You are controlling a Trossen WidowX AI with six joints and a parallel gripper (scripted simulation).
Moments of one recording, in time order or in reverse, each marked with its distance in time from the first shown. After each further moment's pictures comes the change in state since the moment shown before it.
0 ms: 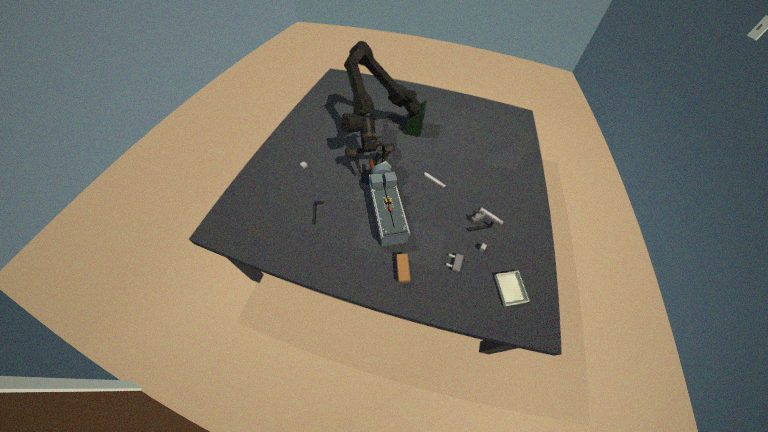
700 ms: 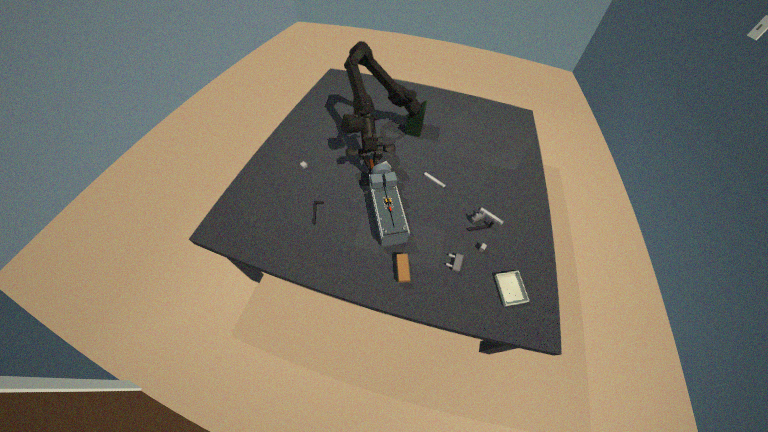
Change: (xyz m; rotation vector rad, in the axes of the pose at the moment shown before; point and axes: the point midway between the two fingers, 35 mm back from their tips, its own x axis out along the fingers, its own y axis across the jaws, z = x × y) arm 0.002 0.003 -0.002 -0.002 0.003 0.009
